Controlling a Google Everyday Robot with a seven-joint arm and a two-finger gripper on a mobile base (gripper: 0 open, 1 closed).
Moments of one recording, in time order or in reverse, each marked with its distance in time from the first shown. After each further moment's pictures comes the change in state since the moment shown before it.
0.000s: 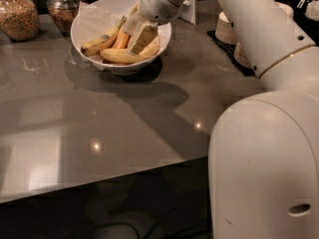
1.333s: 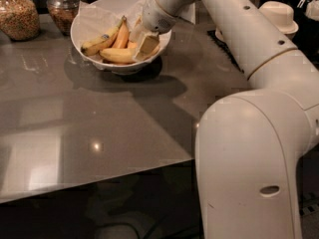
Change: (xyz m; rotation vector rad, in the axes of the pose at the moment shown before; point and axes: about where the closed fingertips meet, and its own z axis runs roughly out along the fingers) arm 0.042 -0.015 0.030 -0.003 0.081 0.035
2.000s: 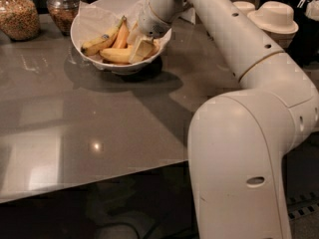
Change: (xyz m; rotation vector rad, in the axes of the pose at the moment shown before) arm 0.007 -0.018 0.028 0.031 0.003 0.026
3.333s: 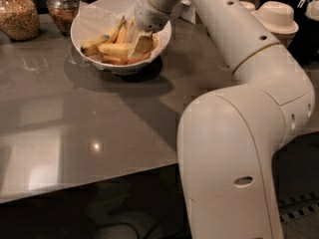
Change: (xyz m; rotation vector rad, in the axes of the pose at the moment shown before) arm -0.018 0.020 -0.022 -0.093 0.056 -0.098
